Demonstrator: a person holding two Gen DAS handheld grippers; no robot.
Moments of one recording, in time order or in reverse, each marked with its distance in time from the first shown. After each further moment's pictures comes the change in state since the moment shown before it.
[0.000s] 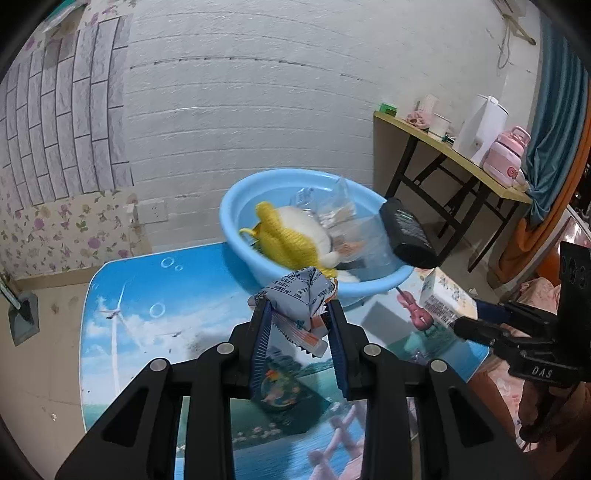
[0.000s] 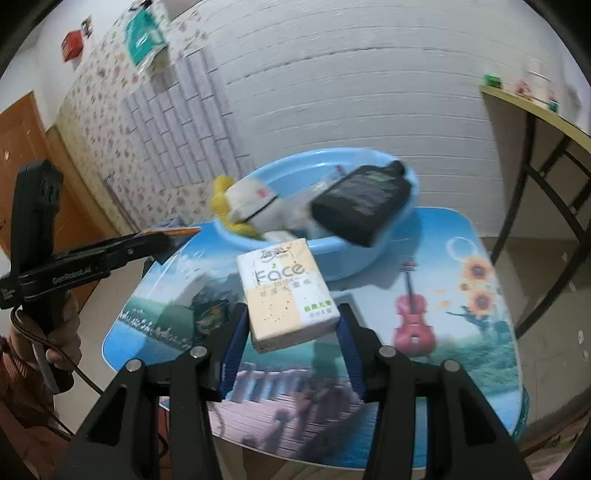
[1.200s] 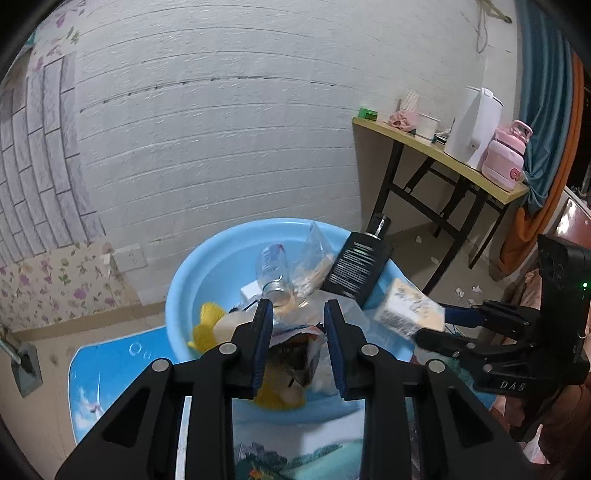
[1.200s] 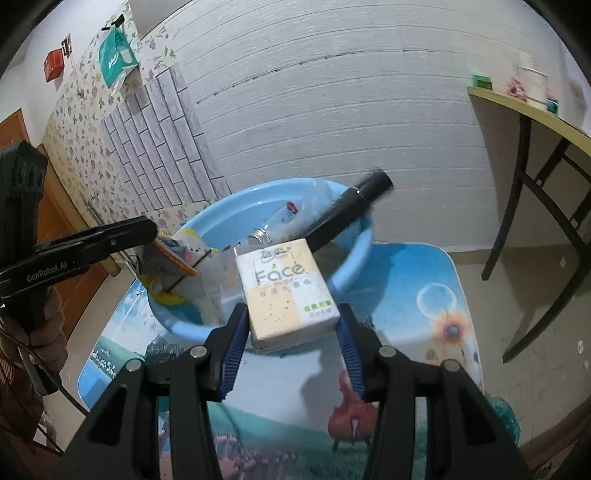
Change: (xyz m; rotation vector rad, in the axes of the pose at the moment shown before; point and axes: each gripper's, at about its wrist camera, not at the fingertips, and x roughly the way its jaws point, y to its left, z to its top) left arm 0.065 -0.037 0.079 0.122 -0.036 -0.023; right arm 0.051 -0.058 0.059 0.014 -0.034 -0.008
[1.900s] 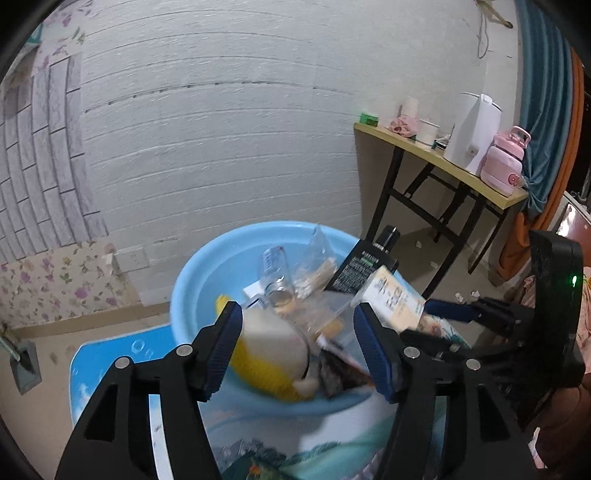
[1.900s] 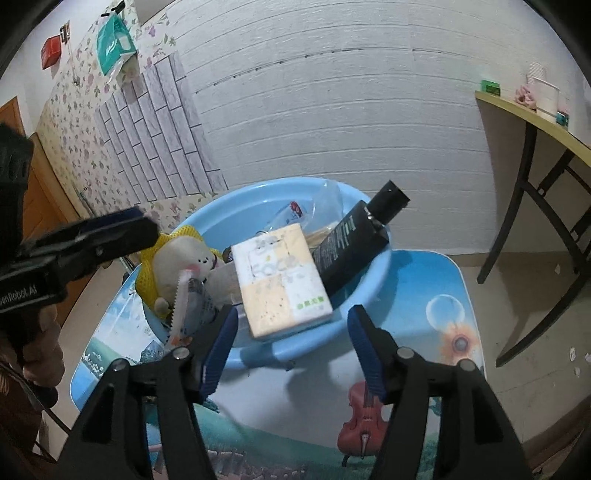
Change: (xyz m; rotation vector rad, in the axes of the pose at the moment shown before) left arm -0.016 0.003 -0.006 -0.025 -0.017 0.015; right arm 0.012 0.014 0.011 -0.016 0.027 -0.049
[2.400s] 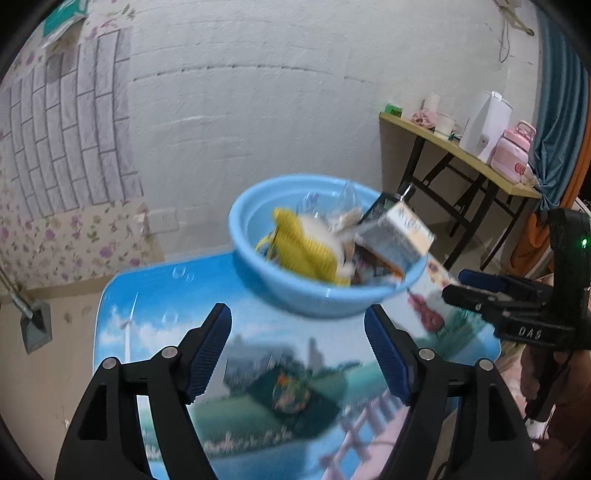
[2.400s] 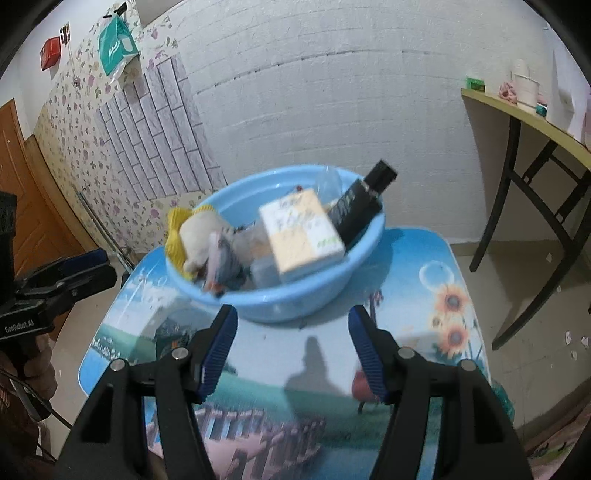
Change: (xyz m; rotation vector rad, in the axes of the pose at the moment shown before) left arm -0.057 0.027 -0.079 -0.079 0.046 0.066; right arm -0.036 0.021 -0.036 0.014 0.003 -0.019
